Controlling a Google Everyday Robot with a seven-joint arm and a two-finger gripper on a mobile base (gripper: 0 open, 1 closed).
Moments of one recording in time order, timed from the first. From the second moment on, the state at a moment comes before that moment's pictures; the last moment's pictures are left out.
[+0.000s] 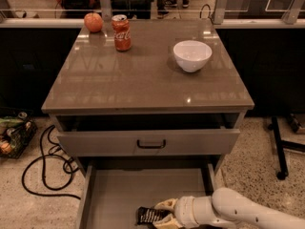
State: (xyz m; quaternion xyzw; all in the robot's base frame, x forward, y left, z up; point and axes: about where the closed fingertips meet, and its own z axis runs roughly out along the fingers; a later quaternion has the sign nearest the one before) arm 0.387 -0.028 0.418 -0.55 0.68 0.33 0.35
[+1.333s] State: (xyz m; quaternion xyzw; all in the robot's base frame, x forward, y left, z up) arm 0.389 0.000 0.404 -0.55 0.66 0.36 0.37
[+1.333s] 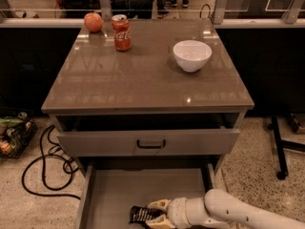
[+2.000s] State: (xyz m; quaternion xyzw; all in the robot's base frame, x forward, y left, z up) arm 0.387 0.003 0.404 -0.55 0.66 0.36 0.37
